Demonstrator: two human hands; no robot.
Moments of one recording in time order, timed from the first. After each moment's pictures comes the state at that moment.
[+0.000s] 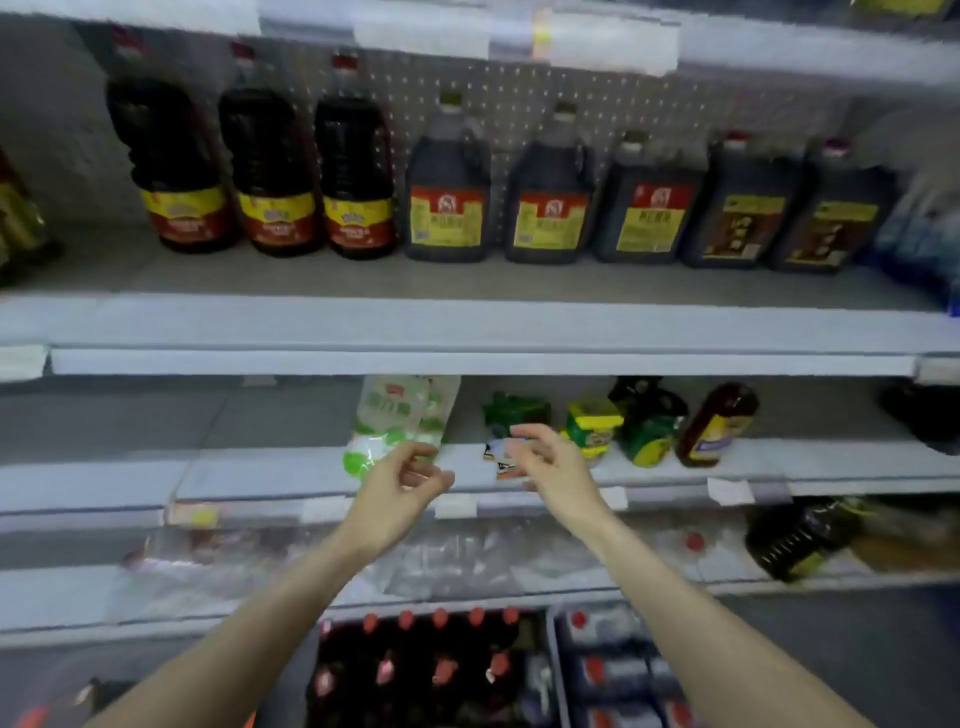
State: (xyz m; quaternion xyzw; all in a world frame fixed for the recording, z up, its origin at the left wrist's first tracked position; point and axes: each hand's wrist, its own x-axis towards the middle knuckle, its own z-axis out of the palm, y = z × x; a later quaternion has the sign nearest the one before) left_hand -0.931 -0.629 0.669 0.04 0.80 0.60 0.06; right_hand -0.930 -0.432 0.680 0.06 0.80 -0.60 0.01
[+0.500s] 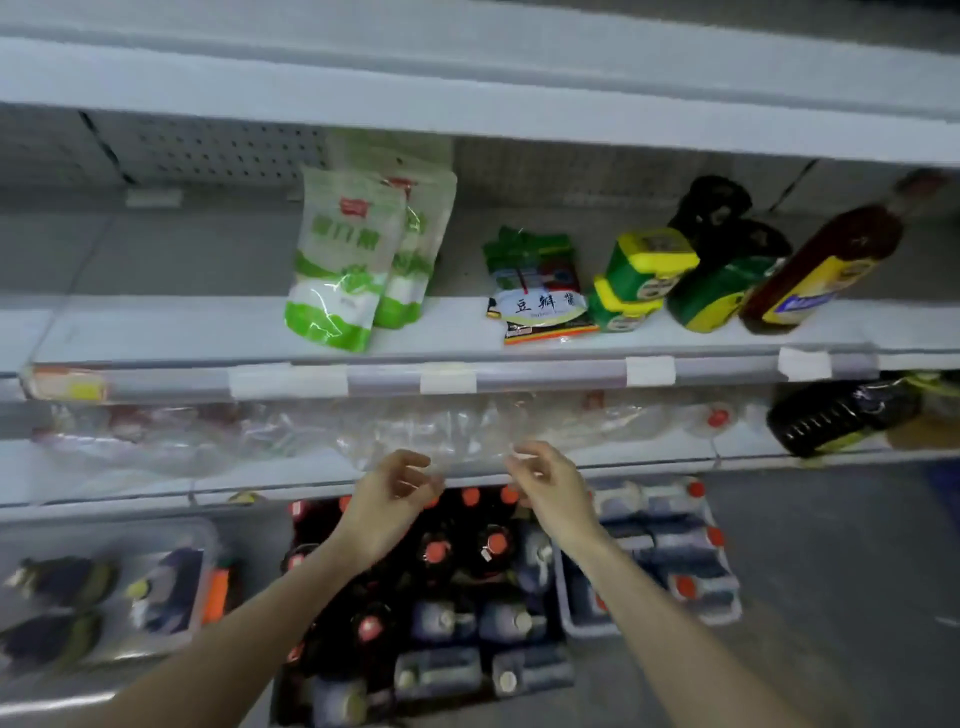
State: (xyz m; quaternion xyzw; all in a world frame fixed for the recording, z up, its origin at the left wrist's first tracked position) left_hand -0.933 -0.619 0.420 -0.06 0.79 0.58 0.20; right_hand -0.920 -0.421 0.419 0.19 0.78 -0.58 0.10
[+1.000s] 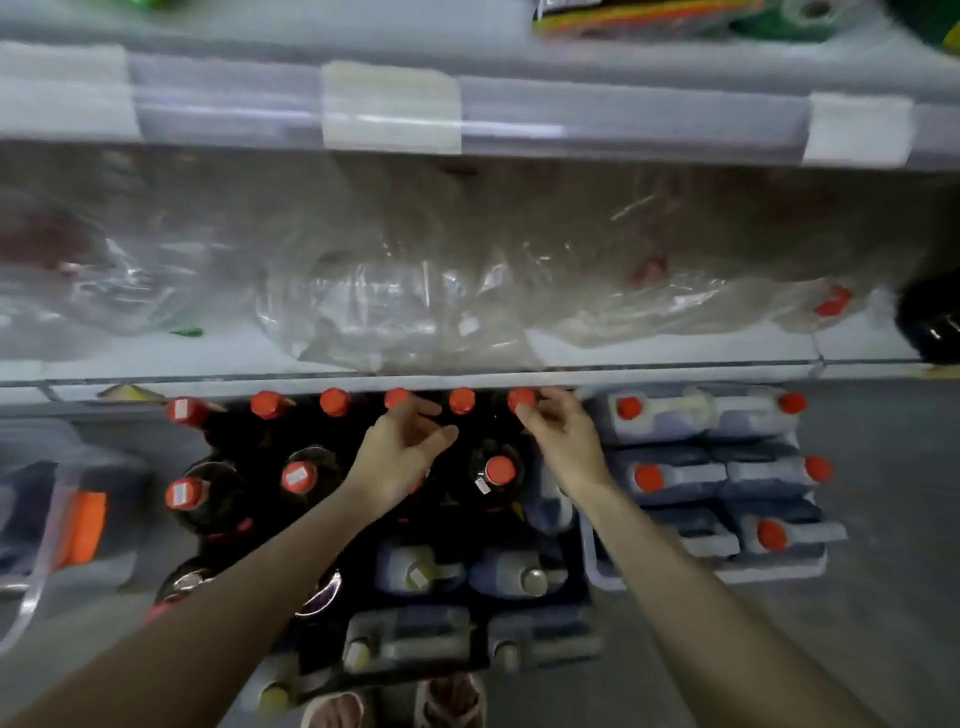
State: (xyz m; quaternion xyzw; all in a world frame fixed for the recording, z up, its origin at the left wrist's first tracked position) left_hand -0.938 -0.558 0.147 -0.11 0.78 0.56 0.24; right_hand -0.928 -0.368 0.129 0.26 0.75 -0.60 0.08
